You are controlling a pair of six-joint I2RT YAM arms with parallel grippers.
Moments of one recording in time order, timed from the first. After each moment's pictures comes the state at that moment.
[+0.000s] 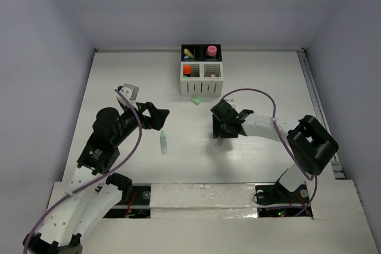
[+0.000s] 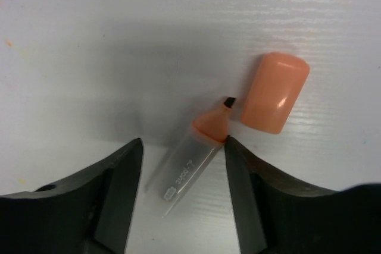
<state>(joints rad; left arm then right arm) -0.41 0.60 0.71 -0.27 0.18 -0.33 0.75 1.61 0.89 -0.40 0.22 0.69</state>
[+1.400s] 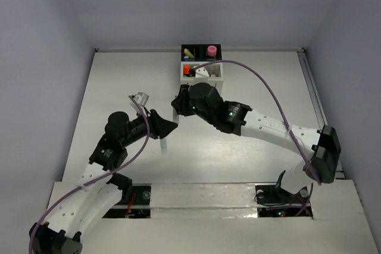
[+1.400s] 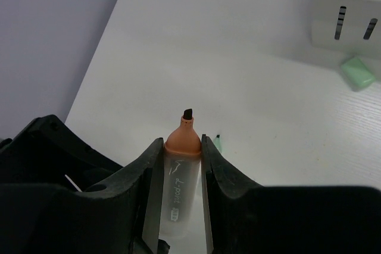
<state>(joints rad) -0.41 0.62 0.51 -0.10 0.48 -0.59 1.05 1.53 1.37 -0.23 0.36 0.65</state>
